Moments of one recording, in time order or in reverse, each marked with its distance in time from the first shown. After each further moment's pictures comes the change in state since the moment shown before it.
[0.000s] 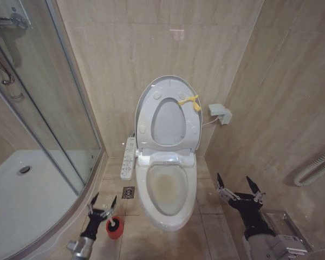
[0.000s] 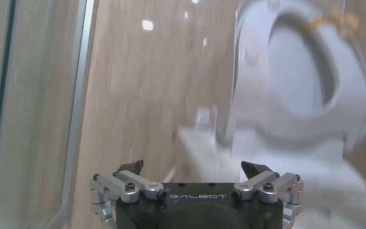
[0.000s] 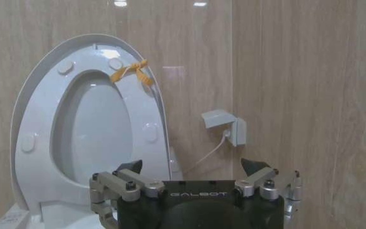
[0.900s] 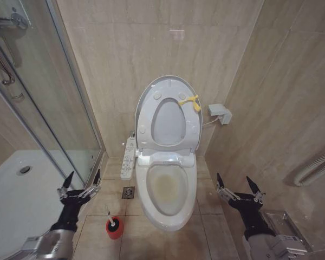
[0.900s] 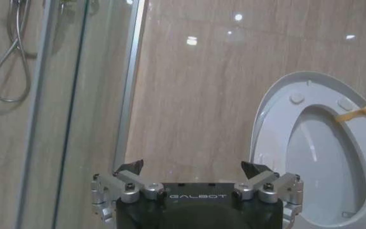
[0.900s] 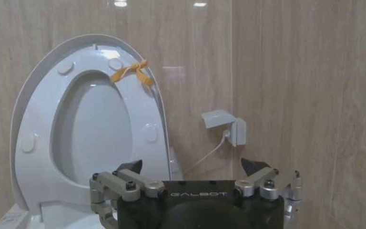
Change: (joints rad) left arm 0.413 0.002 -0.192 -0.913 0.031 0.494 -0.419; right arm 0.000 0.000 0.000 0.000 0.000 0.000 0.000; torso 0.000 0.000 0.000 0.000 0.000
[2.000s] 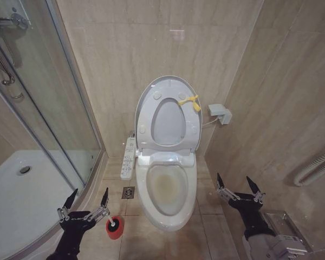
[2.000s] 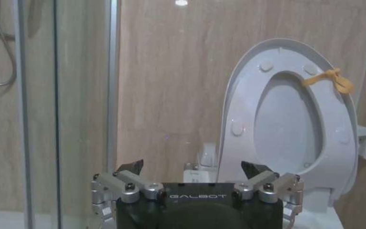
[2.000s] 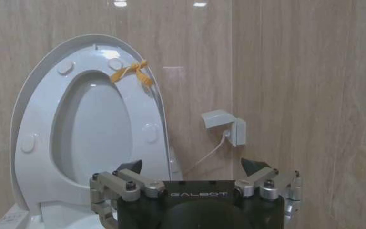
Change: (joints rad) left arm 0.267 -0.064 0.076 -0.200 0.189 0.085 -0.034; right arm 0.000 0.000 0.000 0.000 0.000 0.000 0.000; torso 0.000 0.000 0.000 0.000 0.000
